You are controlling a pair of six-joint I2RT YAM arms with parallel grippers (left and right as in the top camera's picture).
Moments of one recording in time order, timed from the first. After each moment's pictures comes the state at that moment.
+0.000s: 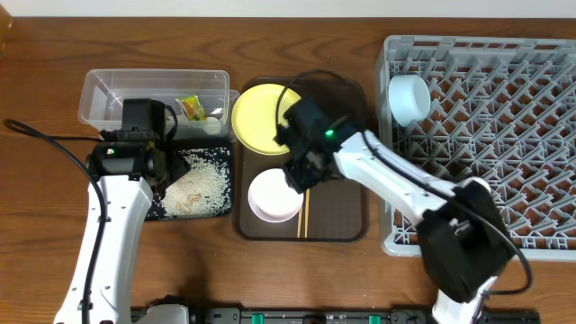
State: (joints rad) left arm 0.03 1.33 1.10 -1.07 -0.24 -0.66; right arm 0.69 1.94 1.40 -0.80 -0.24 0.12
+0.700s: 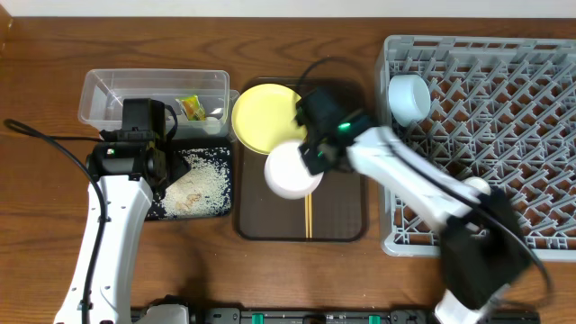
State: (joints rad) left arm 0.03 1.33 1.10 -1.07 -0.24 -0.66; right arm 0.60 1.82 1.40 -0.78 -0.01 0.20
